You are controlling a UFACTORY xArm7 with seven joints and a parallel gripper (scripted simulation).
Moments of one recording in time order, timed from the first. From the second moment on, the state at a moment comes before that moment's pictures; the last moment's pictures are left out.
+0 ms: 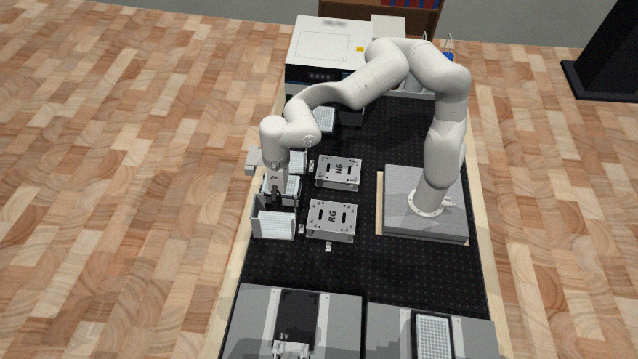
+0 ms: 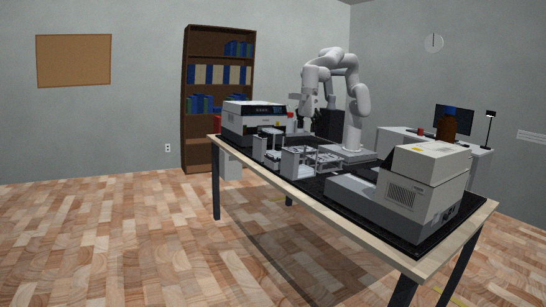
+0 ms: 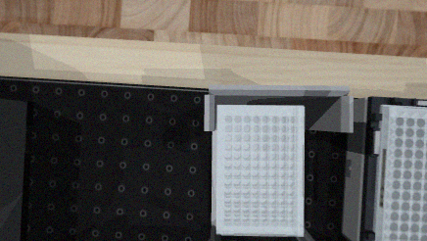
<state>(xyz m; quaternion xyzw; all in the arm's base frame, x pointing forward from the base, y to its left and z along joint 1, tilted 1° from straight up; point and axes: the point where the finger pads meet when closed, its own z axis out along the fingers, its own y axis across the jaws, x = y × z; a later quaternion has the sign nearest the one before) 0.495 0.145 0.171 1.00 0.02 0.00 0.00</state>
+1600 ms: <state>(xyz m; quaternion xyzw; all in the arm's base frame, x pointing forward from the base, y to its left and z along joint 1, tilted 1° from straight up) 0.517 0.139 0.171 1.00 0.02 -0.01 0.00</state>
